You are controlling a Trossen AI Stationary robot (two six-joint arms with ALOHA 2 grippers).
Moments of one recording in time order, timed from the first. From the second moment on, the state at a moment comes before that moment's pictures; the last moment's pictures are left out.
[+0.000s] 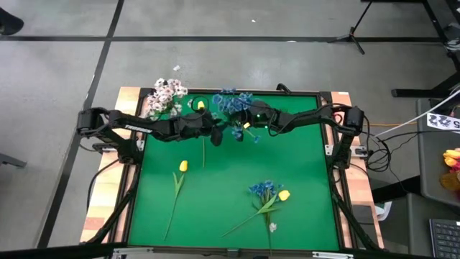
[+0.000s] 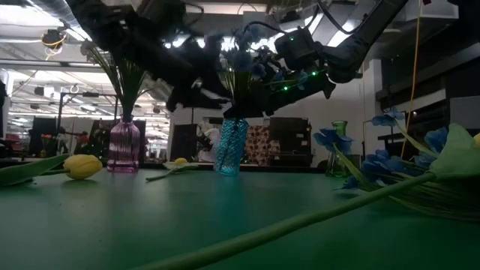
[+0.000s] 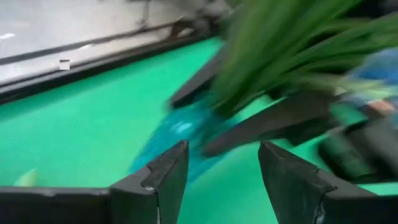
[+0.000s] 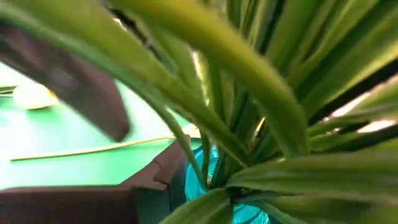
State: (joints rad) left arm 0.20 1.46 0.68 0.35 -0.32 -0.50; right arm -0.32 1.84 0.97 0.54 -0.08 -0.18
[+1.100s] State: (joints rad) left arm 0.20 1.44 0.68 0.19 -0.35 -0.52; right arm -0.40 1.89 1.21 0.17 -0.18 -0.24
